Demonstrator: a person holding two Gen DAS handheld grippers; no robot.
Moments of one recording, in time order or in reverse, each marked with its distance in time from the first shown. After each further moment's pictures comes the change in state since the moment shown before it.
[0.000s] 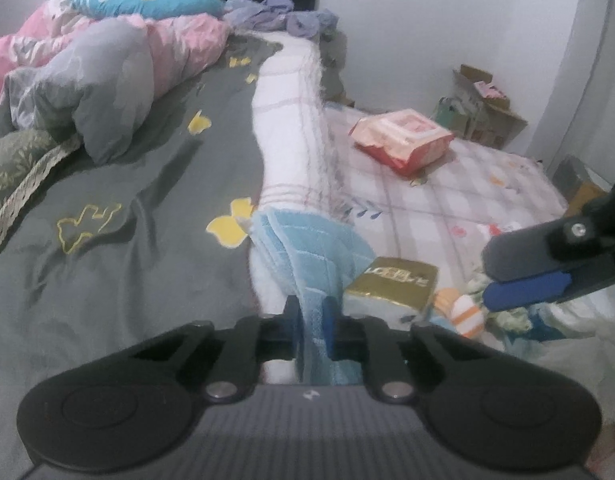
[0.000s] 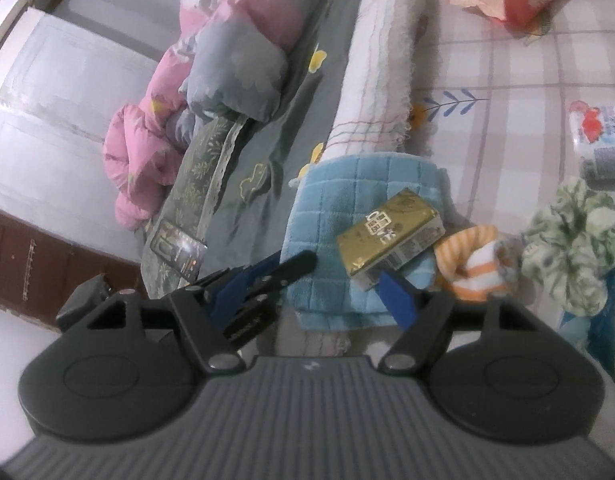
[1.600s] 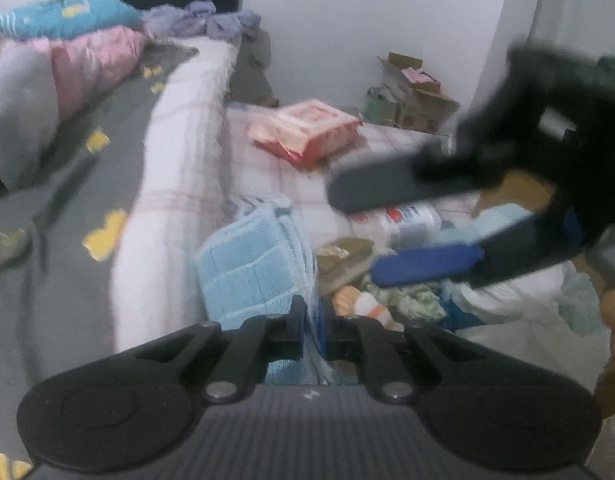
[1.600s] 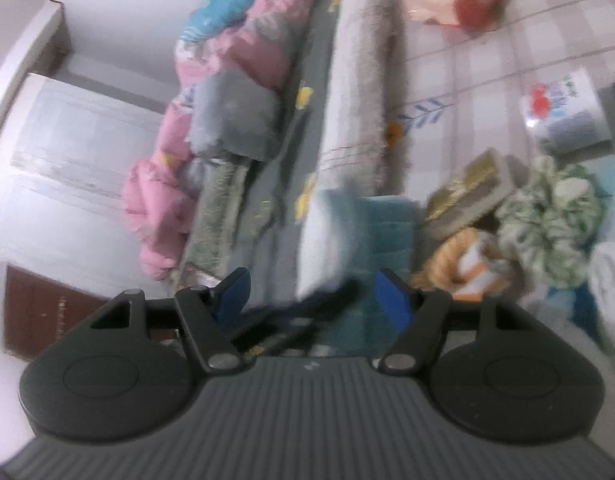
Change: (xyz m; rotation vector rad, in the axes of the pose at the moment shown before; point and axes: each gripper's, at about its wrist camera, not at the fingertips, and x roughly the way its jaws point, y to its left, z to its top) left arm 0.012 -0.064 -0.007 0.091 0.015 -0.185; right arm -0.021 -0.026 -0.008 0.112 -0.093 0.100
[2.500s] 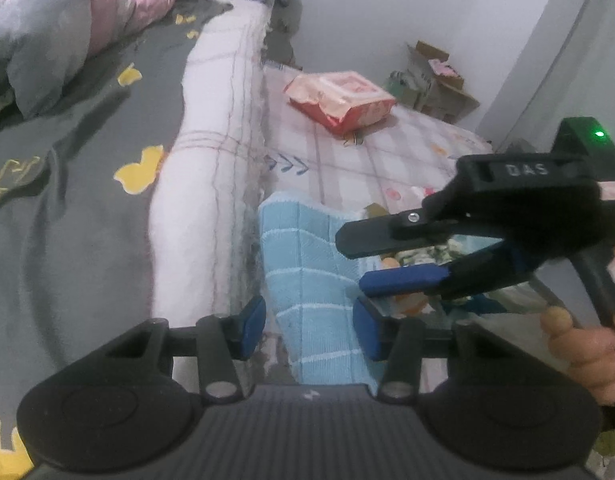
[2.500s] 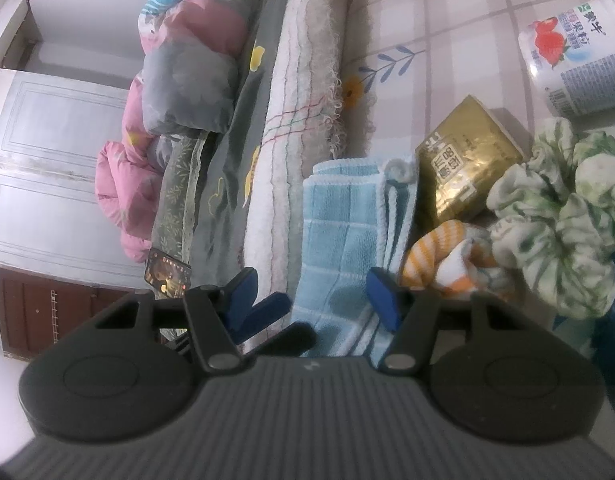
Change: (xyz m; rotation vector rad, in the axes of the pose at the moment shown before) left arm 0.004 0.047 -0.006 -0.134 0.094 -0.017; right arm 0.058 -0.044 0.011 0.084 0.121 -0.071
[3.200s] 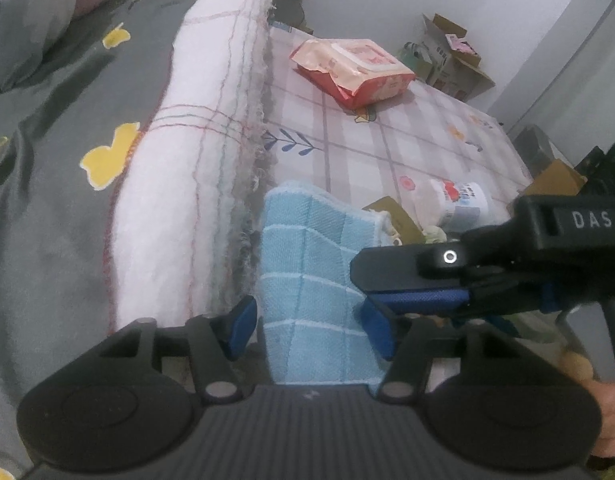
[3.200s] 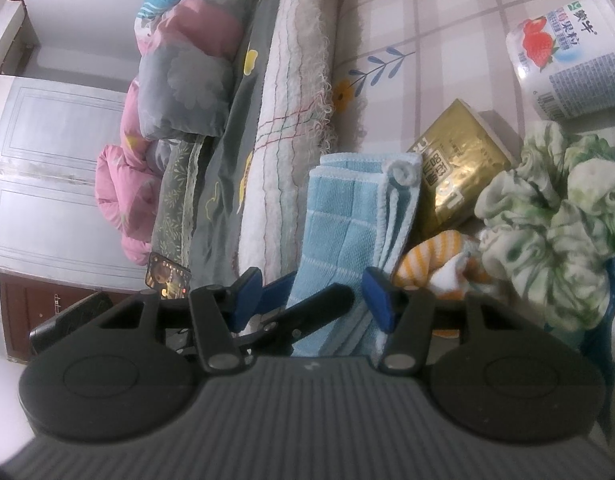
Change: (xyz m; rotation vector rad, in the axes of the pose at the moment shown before) left arm 0.038 0.003 0.024 -0.067 0.118 -0.019; right arm -0.003 -0.008 0.004 0.020 0.003 0.006
